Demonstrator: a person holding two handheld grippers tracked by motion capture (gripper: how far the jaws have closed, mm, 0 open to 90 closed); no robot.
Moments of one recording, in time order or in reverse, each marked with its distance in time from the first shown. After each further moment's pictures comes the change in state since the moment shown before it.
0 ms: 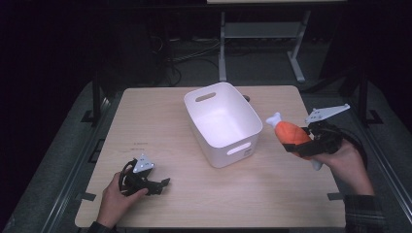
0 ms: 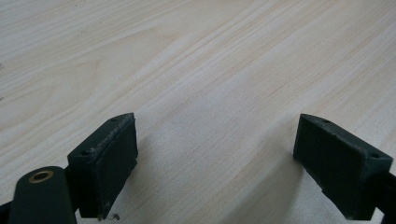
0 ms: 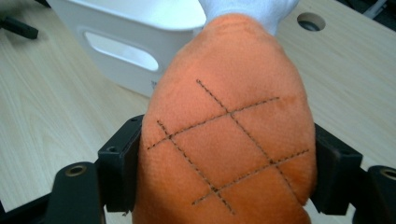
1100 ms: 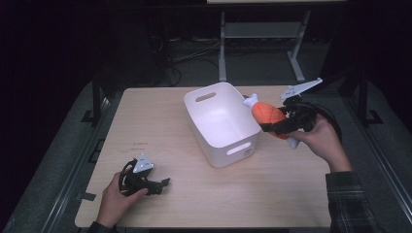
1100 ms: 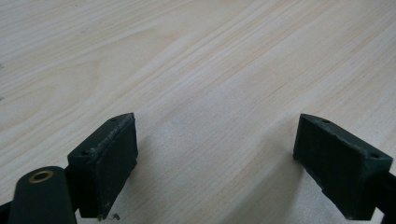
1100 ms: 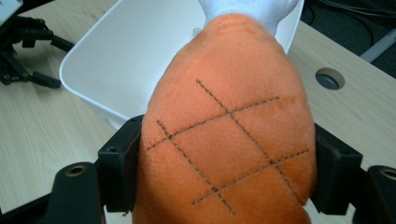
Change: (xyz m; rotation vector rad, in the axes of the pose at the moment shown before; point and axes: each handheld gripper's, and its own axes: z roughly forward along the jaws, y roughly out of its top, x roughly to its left) left arm 0.000 0.000 0.000 0.000 0.001 0.001; right arm 0.010 0.077 0.025 -0.035 0.062 -0.032
